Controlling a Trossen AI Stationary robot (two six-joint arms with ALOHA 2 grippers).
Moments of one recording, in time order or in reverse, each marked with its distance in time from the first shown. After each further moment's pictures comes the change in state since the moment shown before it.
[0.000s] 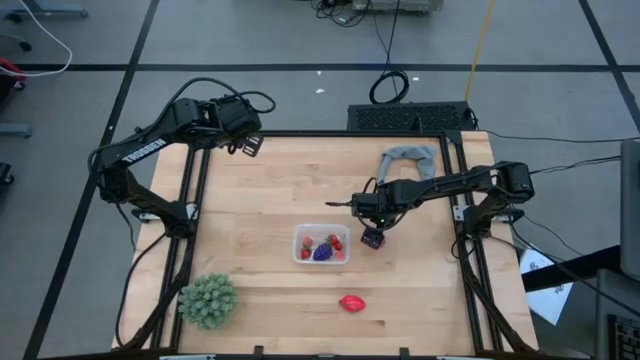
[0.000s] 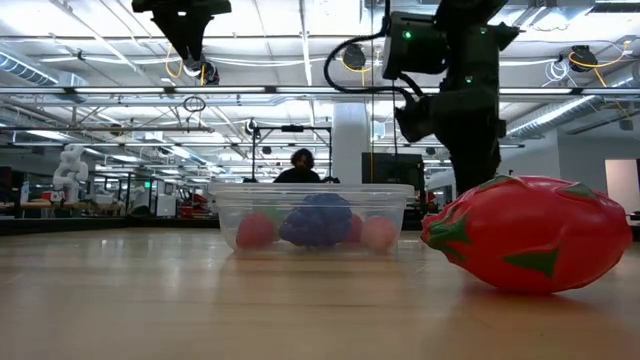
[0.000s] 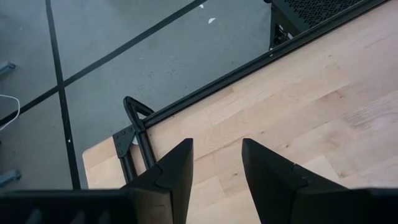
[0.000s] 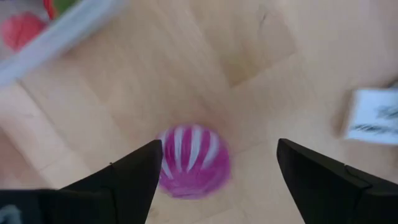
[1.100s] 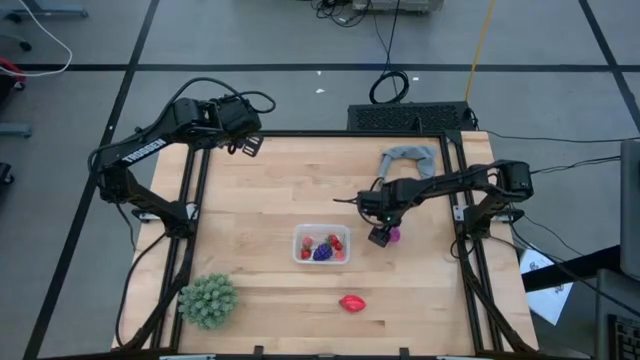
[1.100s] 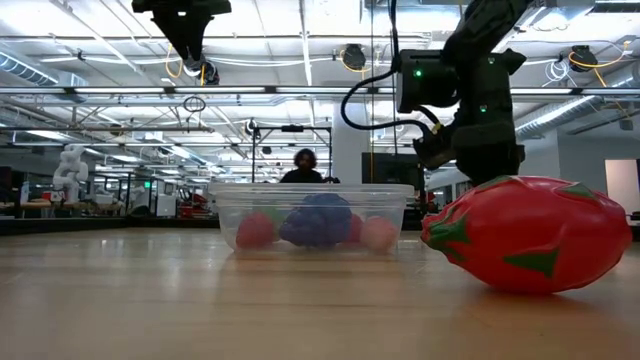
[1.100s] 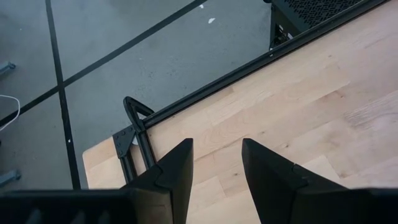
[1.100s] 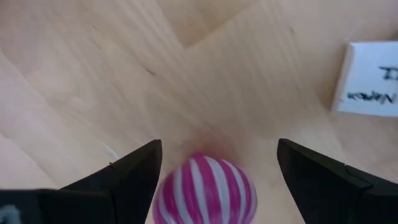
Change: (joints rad) left arm 0.000 0.000 0.000 0.000 0.000 0.001; right arm -0.066 0.000 -0.120 0.030 -0.045 -0.036
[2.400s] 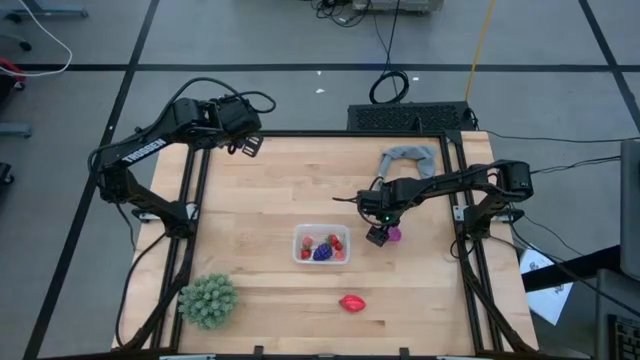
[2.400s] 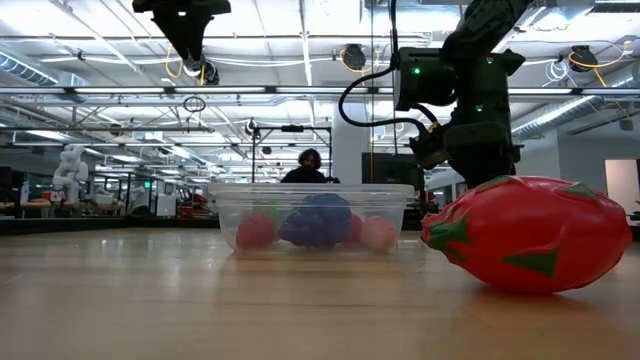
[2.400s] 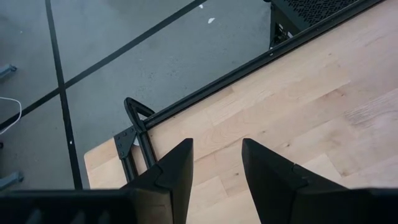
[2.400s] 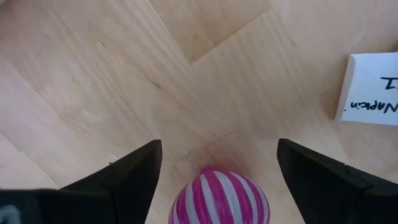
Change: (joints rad) left arm 0.000 0.000 0.000 0.000 0.000 0.014; right arm -0.001 0.000 0.000 0.032 0.000 0.030
